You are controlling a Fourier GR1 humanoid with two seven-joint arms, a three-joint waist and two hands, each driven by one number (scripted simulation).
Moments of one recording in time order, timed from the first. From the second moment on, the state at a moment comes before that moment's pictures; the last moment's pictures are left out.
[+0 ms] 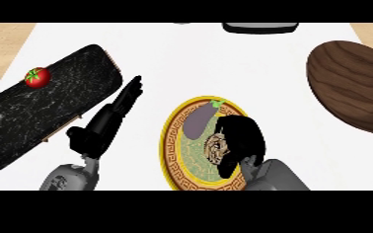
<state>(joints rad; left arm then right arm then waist) -0.14 0.21 -0.26 -1.56 0.11 -0.04 0.04 -0.31 -0.17 0.60 -1.53 0.74 0.27 0.87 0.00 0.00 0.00</state>
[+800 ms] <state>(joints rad) -0.14 0.21 -0.24 -1.58 0.11 -0.04 0.06 -0.11 -0.76 0.38 -1.80 0.70 0.09 0.16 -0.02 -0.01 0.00</state>
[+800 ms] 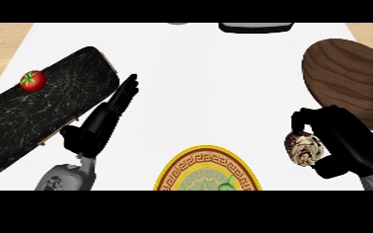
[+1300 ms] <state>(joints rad) -0.12 0.21 -0.23 -1.60 0.10 -0.06 0.07 -0.07 -0.72 0.03 -1.91 0.39 0.02 0.09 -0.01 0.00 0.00</state>
